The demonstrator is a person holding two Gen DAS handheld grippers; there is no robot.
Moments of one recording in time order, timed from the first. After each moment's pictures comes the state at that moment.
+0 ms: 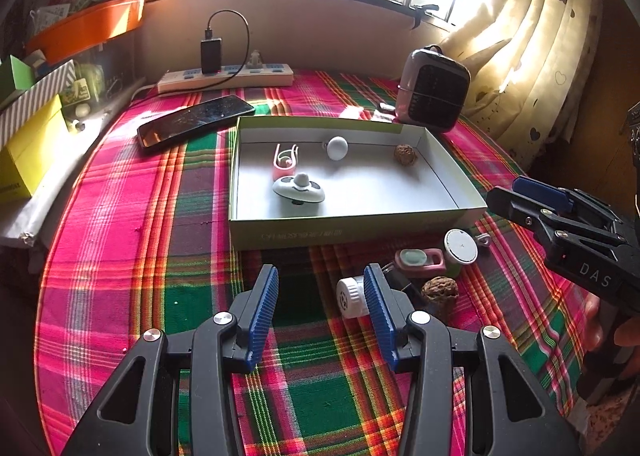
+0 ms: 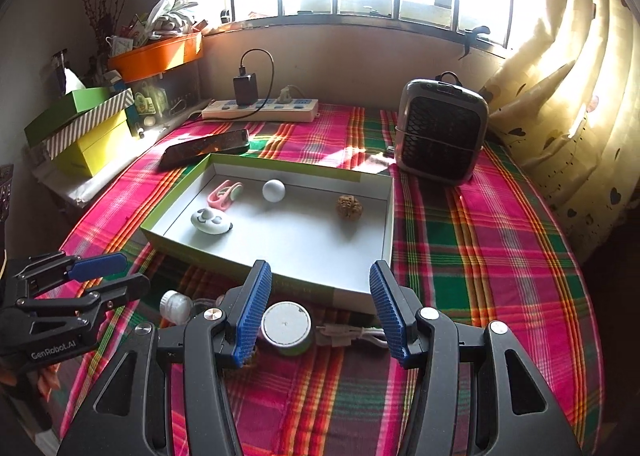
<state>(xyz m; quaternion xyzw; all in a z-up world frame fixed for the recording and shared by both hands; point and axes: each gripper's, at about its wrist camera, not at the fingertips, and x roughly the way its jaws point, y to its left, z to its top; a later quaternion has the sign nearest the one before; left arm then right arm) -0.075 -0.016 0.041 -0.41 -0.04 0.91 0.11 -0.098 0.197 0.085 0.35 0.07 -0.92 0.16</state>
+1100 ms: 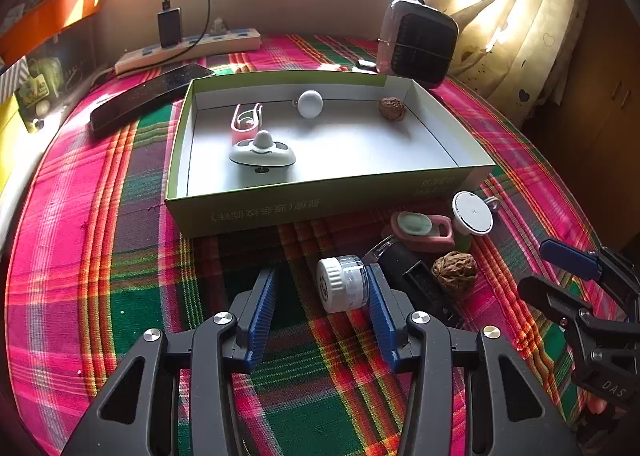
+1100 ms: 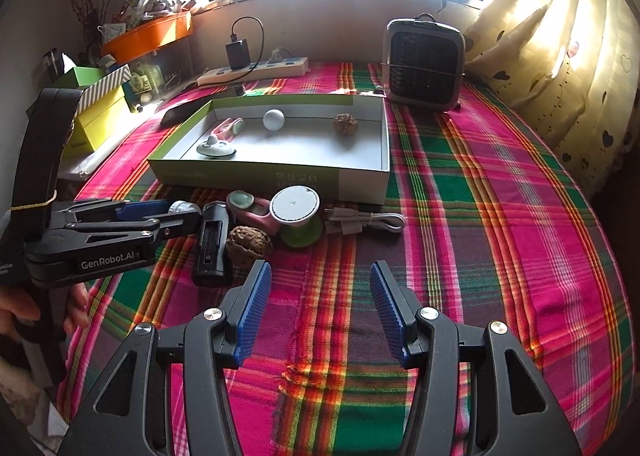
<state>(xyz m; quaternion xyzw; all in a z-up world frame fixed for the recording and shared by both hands) -0.102 0.004 0.008 -0.45 -0.01 0.88 0.15 -0.050 0.206 0.046 0.40 0.04 -0.91 0.15</state>
